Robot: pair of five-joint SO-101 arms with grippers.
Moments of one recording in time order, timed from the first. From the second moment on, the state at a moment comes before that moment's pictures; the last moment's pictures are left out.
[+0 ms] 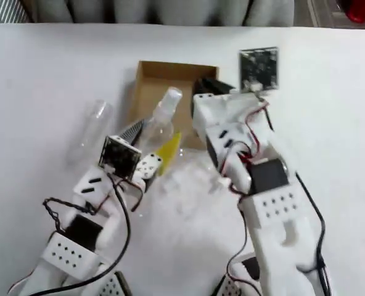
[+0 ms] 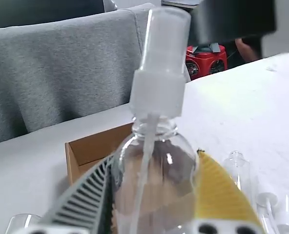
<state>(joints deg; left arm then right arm) 20.8 -72.3 79.5 13.3 -2.4 -21.7 -40.5 30.6 40.0 -6.7</state>
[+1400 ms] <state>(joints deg) 14.3 -72.3 79.1 13.3 9.2 -23.1 -49.8 43.7 54.9 -6.3</state>
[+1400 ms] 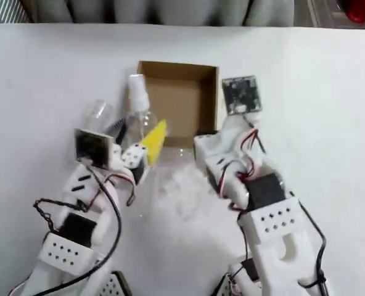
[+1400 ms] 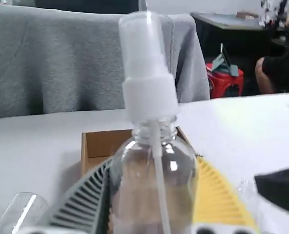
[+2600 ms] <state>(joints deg) 16.0 -64.9 70.0 11.8 10.3 -39.6 -68.0 79.5 13.3 -6.0</state>
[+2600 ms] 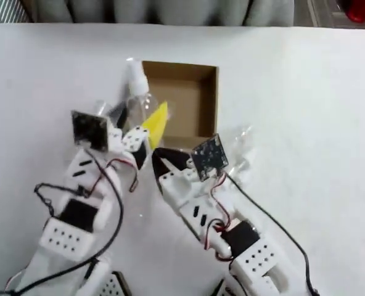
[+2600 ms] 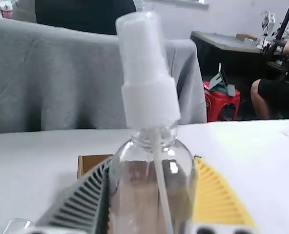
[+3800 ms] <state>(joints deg) 14.3 -38.2 65.8 -5.8 10.4 -26.9 -80.8 88.1 15.6 0.9</state>
